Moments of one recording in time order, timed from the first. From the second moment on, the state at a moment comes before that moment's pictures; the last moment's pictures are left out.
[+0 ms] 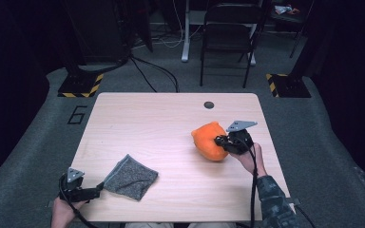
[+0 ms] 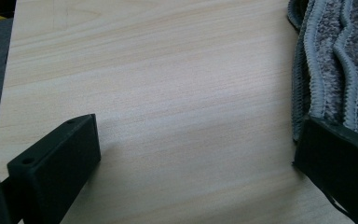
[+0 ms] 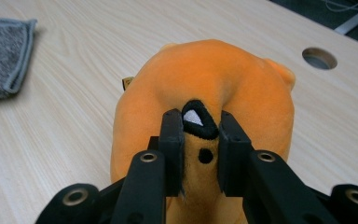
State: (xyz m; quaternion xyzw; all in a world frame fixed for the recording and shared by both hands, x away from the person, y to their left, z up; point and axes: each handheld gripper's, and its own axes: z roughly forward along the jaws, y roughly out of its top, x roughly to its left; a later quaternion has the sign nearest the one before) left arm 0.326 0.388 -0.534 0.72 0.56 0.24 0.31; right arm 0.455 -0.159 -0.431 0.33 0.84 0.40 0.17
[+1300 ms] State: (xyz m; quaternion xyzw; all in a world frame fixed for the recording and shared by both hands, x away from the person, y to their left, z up) left arm 0.326 0.388 -0.534 0.72 0.56 0.25 0.31; right arm 0.465 -0.137 -0.445 0.50 0.79 0.34 0.14
